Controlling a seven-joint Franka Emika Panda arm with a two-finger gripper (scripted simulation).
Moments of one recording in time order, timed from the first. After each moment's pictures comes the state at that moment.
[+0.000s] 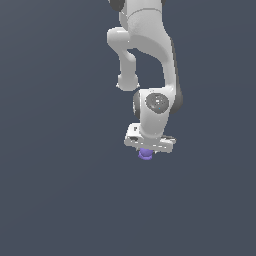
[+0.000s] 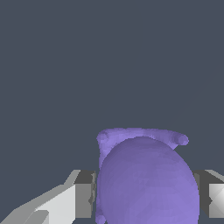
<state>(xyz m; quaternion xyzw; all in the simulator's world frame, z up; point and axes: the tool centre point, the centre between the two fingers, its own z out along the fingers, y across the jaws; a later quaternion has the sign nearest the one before) 0.011 0.085 0.076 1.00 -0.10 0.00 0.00</state>
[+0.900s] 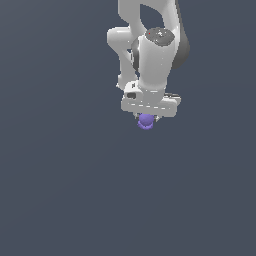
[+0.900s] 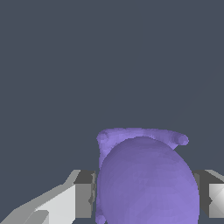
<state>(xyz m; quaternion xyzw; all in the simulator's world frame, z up) -0.058 0.075 0.218 1.00 -0.10 0.00 0.00</state>
